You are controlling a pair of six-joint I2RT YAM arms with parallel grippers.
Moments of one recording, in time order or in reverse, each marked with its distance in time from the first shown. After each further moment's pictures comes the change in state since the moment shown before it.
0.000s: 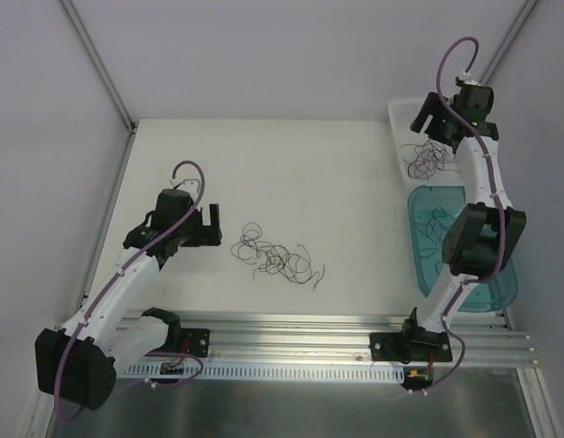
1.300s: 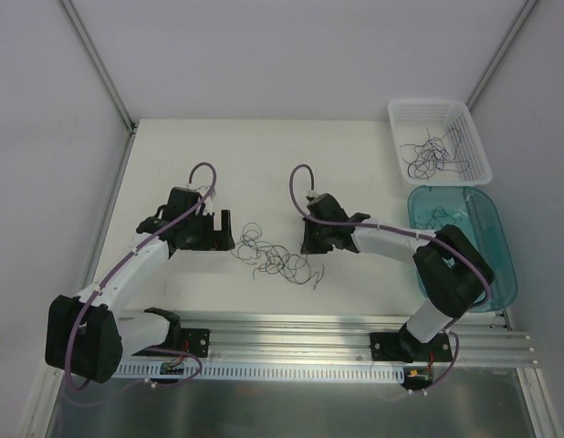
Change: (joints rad) left arm 0.000 0.161 0.000 0.012 0.203 -0.017; right arm 0.917 -0.293 -0.921 0.276 0.051 0.384
